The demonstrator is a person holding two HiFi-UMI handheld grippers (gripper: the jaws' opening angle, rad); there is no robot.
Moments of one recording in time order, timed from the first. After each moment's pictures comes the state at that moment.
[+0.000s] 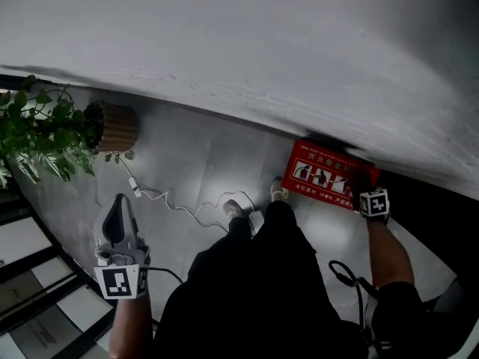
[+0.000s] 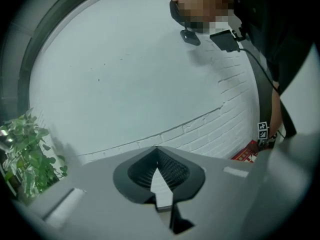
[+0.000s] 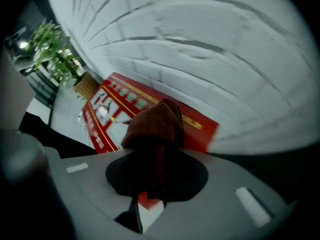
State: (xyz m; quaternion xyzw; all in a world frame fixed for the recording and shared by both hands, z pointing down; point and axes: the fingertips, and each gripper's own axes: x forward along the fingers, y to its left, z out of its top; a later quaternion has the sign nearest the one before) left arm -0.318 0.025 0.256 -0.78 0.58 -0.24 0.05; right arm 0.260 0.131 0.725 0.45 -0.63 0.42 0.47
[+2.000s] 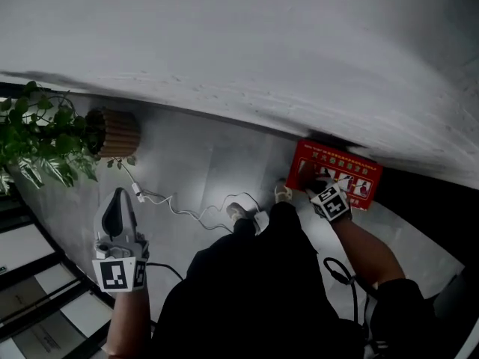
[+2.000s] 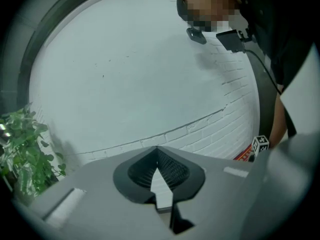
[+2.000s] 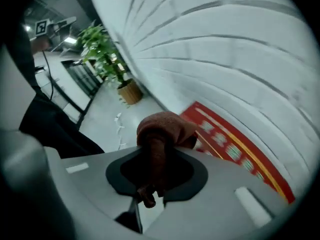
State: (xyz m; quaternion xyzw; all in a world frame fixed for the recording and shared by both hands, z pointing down) left arm -0.341 0.011 0.256 -0.79 0.57 -0.23 0.04; right arm 0.017 0.102 0.694 0.28 -0.80 0.34 0.40
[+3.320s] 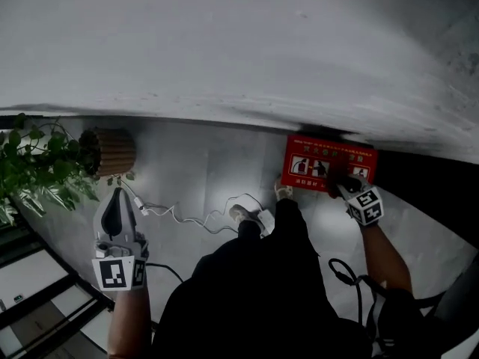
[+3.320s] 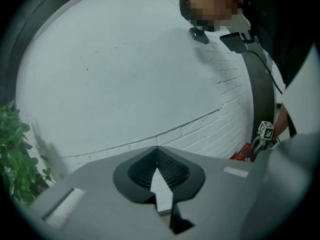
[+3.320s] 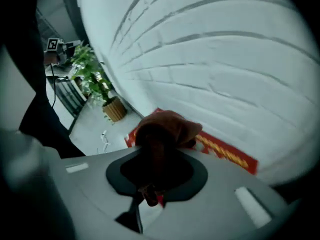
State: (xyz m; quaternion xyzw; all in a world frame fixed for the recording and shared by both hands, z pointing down) left arm -0.312 -0.027 0.268 -0.82 0.53 -0.23 0.04; right arm 0.138 0.117 0.656 0.41 -0.78 0.34 0.32
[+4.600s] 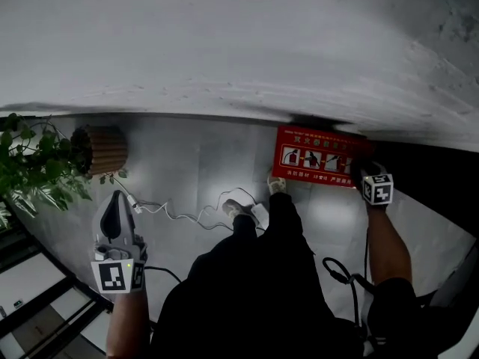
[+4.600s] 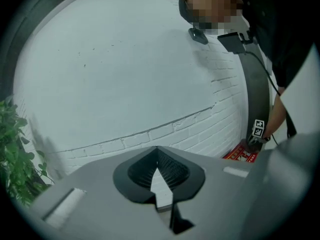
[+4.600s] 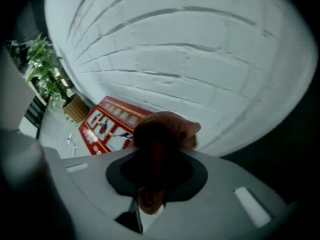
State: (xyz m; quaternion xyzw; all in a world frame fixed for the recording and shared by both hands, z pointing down) left arm -0.300 -0.003 0.285 -0.82 0.52 -0.23 0.02; right arm 0.276 0.137 0.699 0.57 -0.63 0.38 0.36
